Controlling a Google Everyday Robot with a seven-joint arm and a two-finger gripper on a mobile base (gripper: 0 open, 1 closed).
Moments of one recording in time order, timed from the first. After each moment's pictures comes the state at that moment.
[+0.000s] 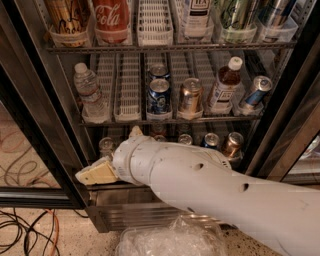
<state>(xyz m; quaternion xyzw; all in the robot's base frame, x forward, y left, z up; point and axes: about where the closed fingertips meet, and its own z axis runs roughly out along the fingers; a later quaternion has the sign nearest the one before) 0.467 0.117 0.819 -0.37 0.78 0.19 0.47</state>
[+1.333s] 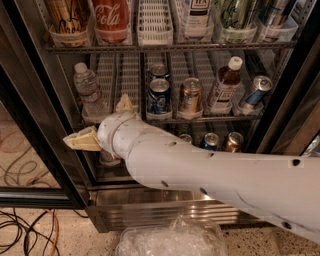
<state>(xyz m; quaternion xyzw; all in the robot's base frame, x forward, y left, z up) 0.533 0.150 0.867 -0.35 0.72 0.16 0.58</state>
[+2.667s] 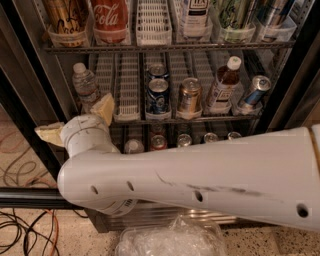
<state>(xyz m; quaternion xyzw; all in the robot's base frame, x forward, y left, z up) 0.548 0.200 0.876 -0.23 0.72 0.10 0.64</state>
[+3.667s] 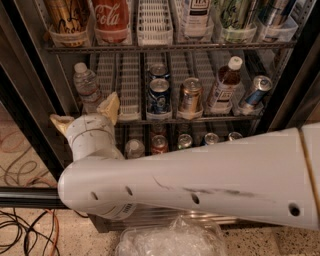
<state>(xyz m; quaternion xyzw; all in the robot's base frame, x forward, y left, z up) 0.555 0.183 0.882 -0.19 0.71 0.07 0.67</state>
